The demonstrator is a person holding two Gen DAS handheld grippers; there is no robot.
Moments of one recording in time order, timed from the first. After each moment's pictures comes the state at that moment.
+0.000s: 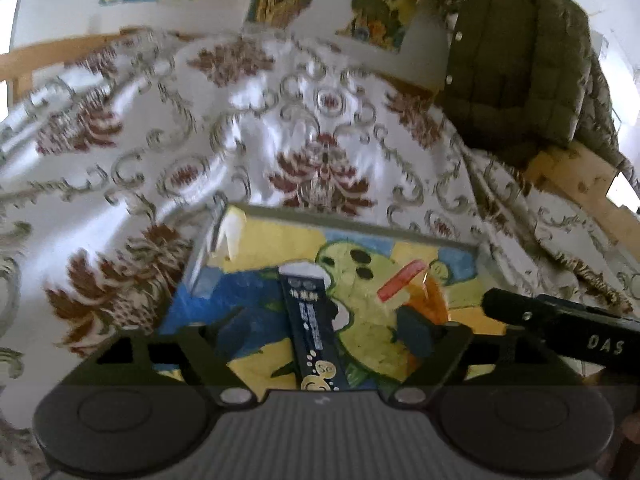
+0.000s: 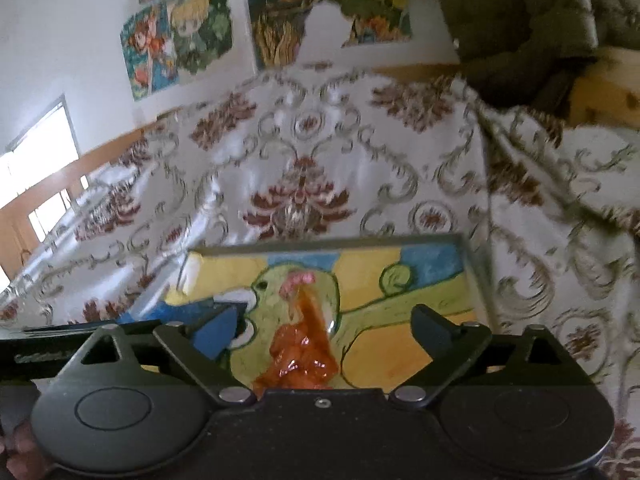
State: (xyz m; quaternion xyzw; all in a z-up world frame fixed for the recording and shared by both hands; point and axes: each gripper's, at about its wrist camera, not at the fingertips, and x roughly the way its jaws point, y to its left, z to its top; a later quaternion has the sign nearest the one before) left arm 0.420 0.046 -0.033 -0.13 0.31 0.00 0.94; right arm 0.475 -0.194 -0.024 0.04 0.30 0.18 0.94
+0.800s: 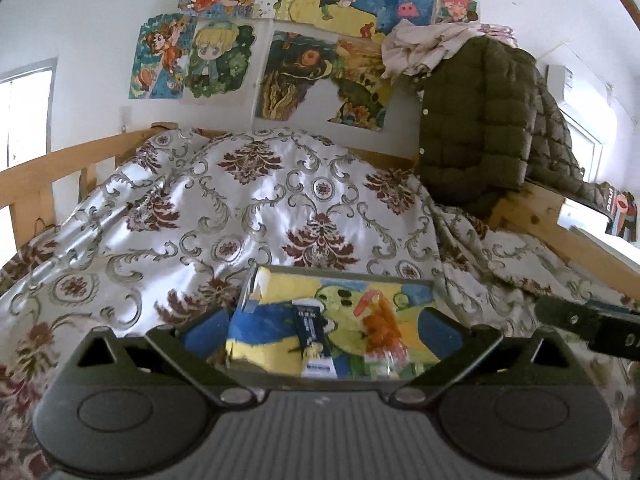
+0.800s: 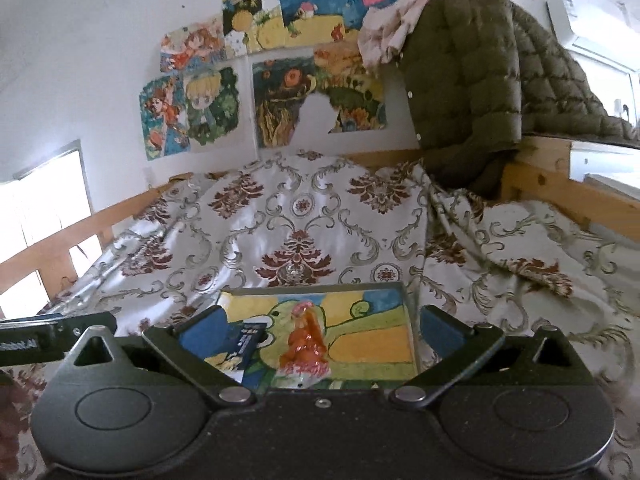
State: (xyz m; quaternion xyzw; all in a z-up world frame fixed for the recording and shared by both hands) left arm 0.240 0.010 0.054 -0.08 0.21 0.03 0.97; right arm 0.287 -0.246 0.063 0.04 0.19 0.15 0.97
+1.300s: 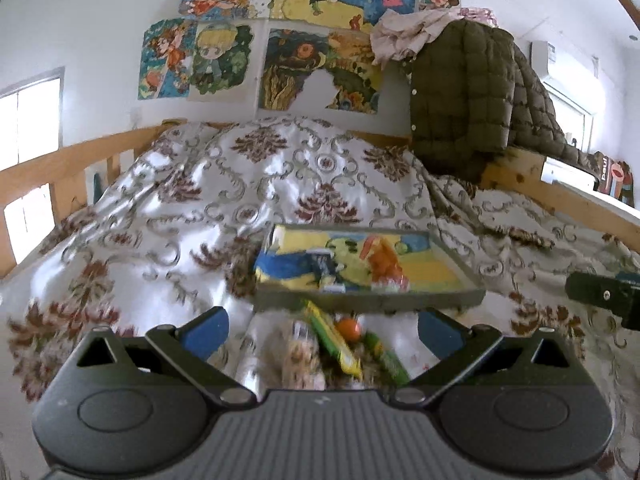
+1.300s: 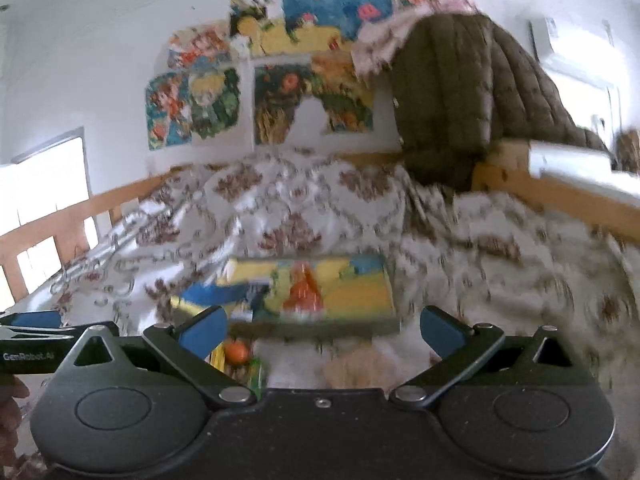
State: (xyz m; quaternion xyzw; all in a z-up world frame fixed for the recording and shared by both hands) left arm 0.131 0.004 0.023 -0.05 0.23 0.03 0.97; right arm 0.162 -0.252 0.044 0.02 0.20 0.12 0.97
